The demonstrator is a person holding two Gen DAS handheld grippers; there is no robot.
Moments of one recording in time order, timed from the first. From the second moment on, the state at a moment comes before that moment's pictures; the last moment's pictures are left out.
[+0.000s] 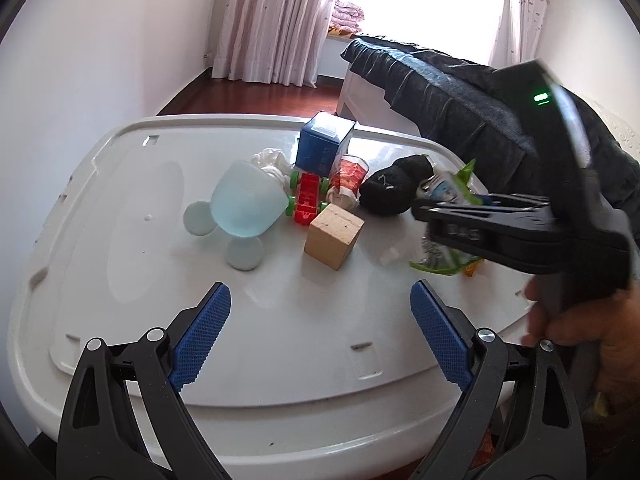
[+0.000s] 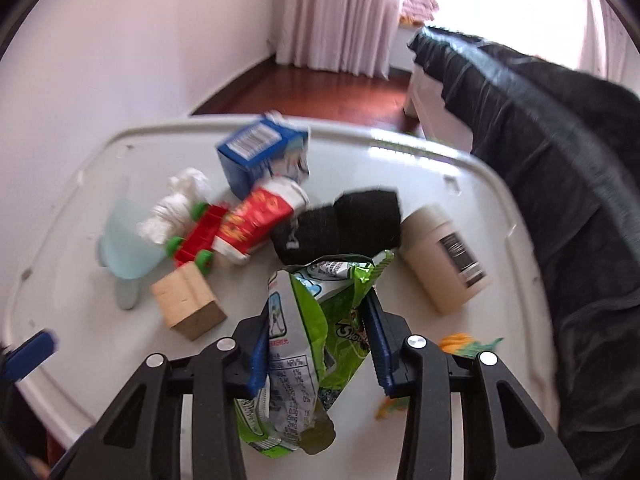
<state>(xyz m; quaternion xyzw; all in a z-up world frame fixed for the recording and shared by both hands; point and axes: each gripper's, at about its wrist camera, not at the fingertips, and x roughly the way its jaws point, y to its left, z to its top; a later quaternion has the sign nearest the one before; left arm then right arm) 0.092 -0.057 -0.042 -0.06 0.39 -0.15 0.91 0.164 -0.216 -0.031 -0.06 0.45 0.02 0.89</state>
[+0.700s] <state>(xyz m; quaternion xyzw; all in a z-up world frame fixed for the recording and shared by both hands) 0.183 -0.119 -0.084 0.01 0.46 -0.15 0.87 0.100 -0.257 0.032 -0.05 0.39 0.05 0.92</state>
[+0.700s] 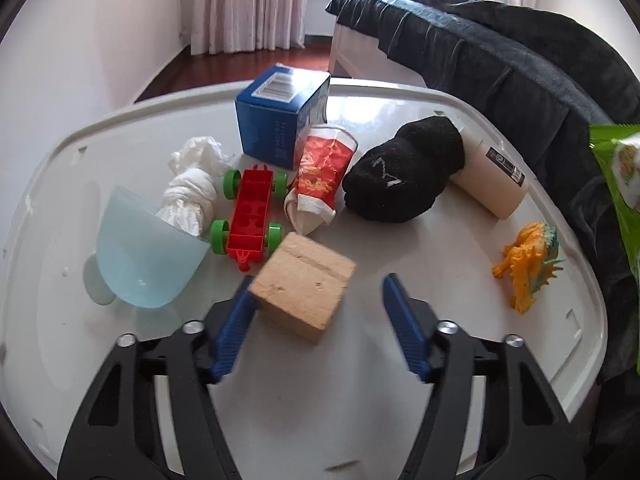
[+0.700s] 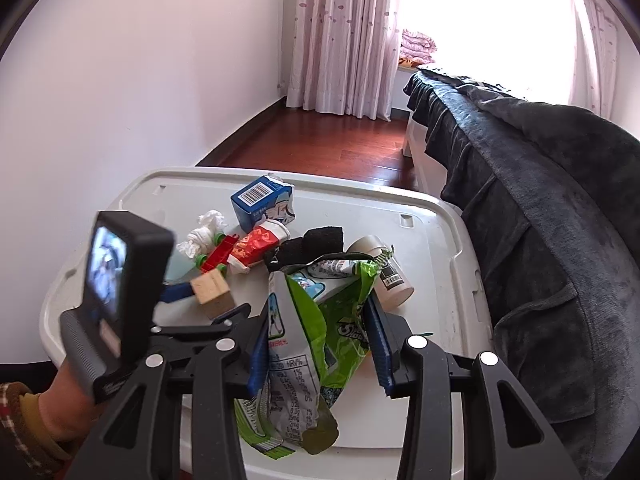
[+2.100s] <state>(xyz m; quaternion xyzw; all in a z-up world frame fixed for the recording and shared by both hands) -0.085 0.018 -0.079 -0.02 0.47 -0.03 0.88 -0.093 -0.144 -0.076 -0.01 0.48 0.07 0.87</state>
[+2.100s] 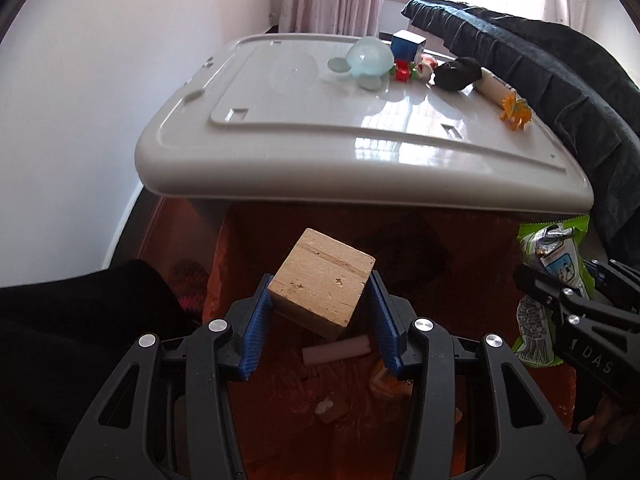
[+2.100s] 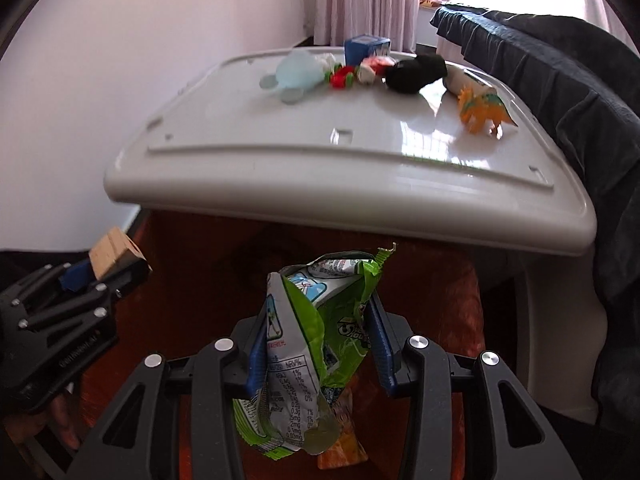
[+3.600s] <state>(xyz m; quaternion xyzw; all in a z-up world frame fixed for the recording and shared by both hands) 0.143 -0.040 -0.033 0.07 0.40 -0.20 0.89 -0.042 -0.198 0.017 0.02 0.36 0.02 0.93</state>
